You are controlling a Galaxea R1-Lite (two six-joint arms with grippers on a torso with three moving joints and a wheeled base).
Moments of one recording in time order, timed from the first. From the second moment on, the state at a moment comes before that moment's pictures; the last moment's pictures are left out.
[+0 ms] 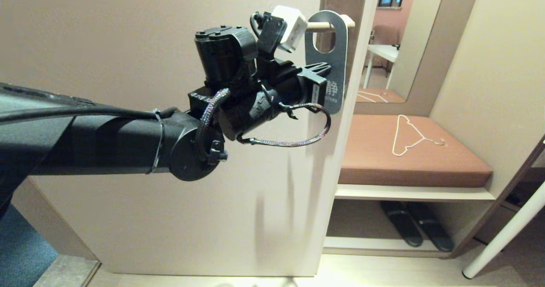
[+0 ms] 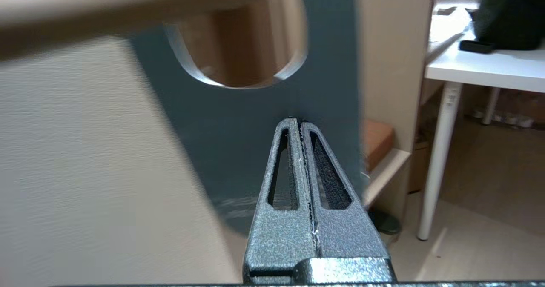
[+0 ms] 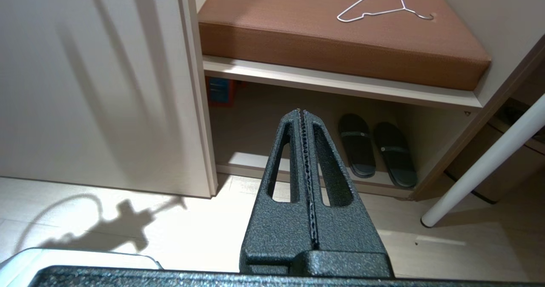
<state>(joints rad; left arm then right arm) -0.76 1.99 -1.47 -0.72 -0.16 0.11 0.01 0.00 -0.06 0.17 0.00 -0.04</state>
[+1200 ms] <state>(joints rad) -0.72 2.06 -1.53 -0.72 -0.15 0.16 0.01 0.00 -0.06 0.17 0.00 -0.04</state>
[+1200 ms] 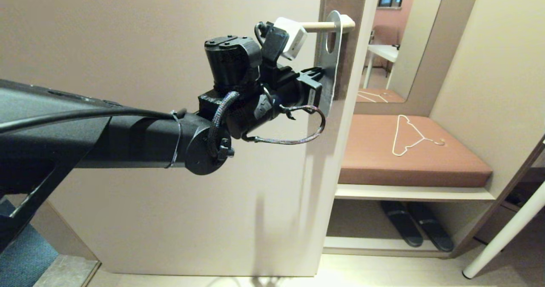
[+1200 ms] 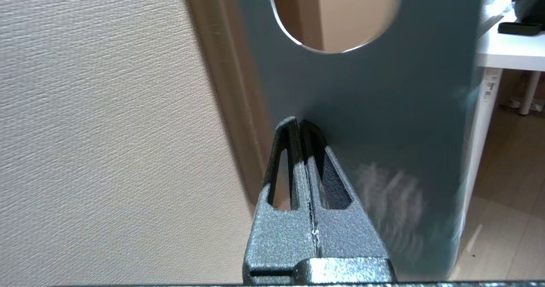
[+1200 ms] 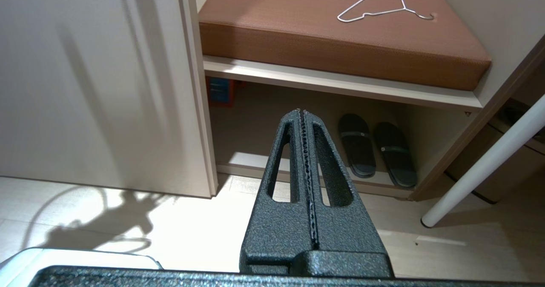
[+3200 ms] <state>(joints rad) -0.79 2.12 -1.61 -0.71 -0.13 0.16 0.01 0.00 -0.06 0.17 0.00 -0.04</state>
